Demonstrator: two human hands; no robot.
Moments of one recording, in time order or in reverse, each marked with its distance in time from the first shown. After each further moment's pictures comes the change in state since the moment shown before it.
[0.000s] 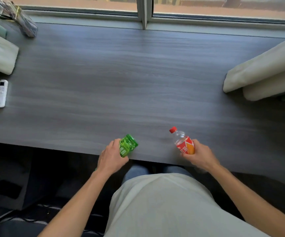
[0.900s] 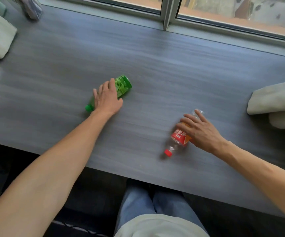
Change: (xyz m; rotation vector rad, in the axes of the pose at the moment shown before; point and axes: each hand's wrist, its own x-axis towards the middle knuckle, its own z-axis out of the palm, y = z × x) left_hand 0.221 0.016 -0.107 0.154 0.352 -0.012; right_hand 0.148 -0.086 -0.049 -1.044 0.240 -0.861
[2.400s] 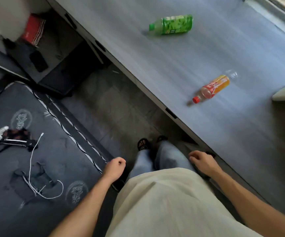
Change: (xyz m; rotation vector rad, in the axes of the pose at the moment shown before) left_hand -0.614 0.017 0.206 -0.803 -0.426 -0.819; right_hand -0.271 -0.150 0.073 0.662 -0.593 0.333
